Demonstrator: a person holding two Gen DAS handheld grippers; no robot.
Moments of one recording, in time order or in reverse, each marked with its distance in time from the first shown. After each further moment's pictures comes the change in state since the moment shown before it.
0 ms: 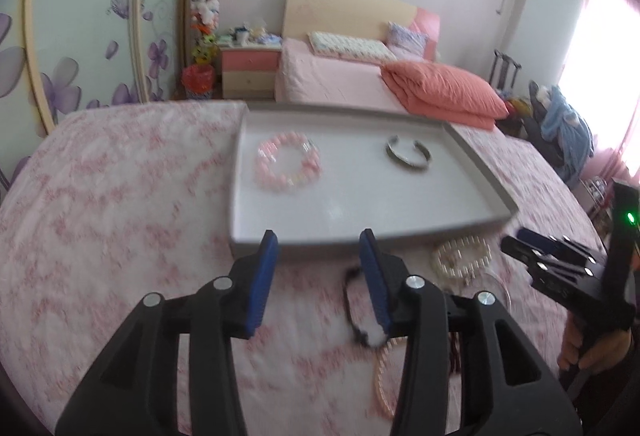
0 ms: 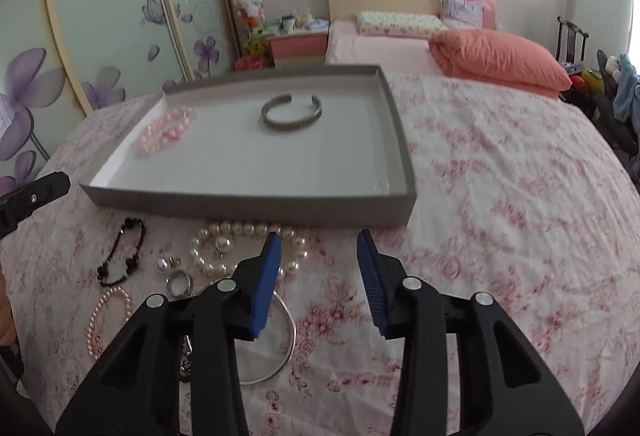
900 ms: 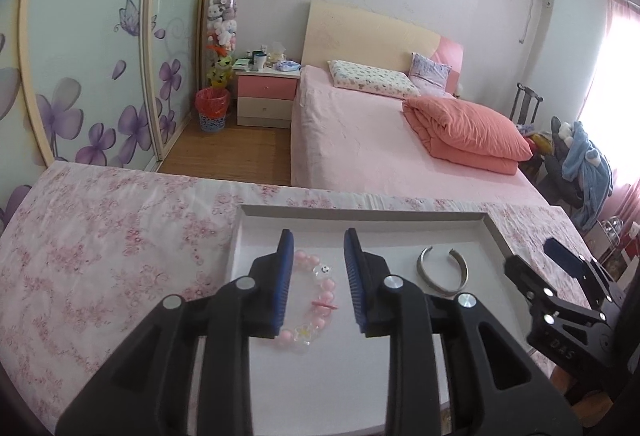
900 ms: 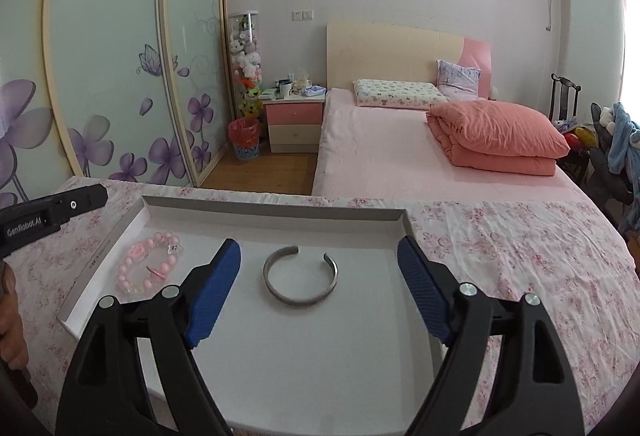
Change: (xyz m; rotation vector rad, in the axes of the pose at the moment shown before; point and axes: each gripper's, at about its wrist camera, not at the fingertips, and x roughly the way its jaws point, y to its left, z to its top) left arm 0.069 0.015 0.114 -0.070 -0.109 0.071; right arm 0.014 0.030 0.089 -0.040 -0.264 -0.054
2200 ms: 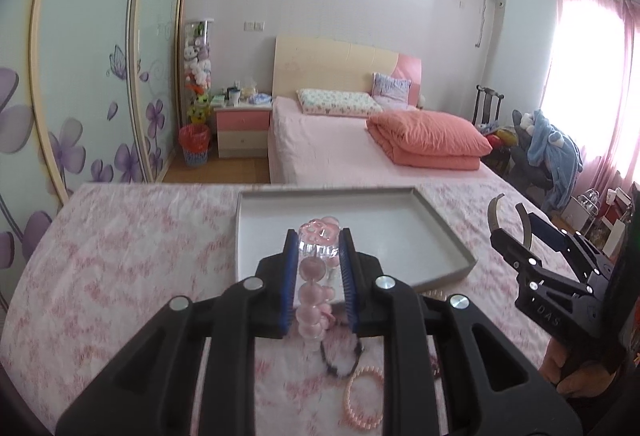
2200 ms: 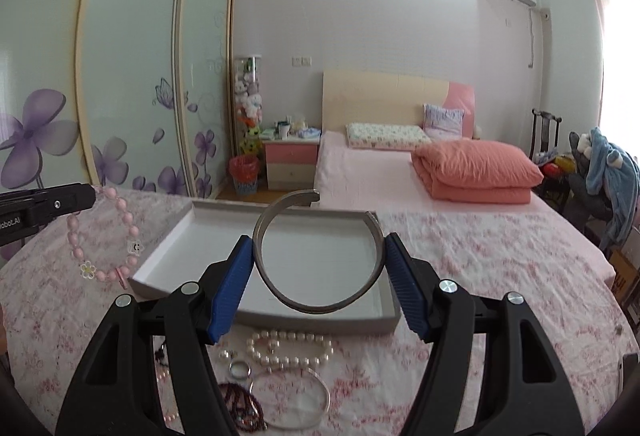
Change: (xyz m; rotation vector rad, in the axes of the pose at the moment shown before) left arm -0.158 -0.029 -0.054 0.117 -0.120 -0.078; right arm -0.123 0.008 -0.035 -0.027 -0.176 -0.031
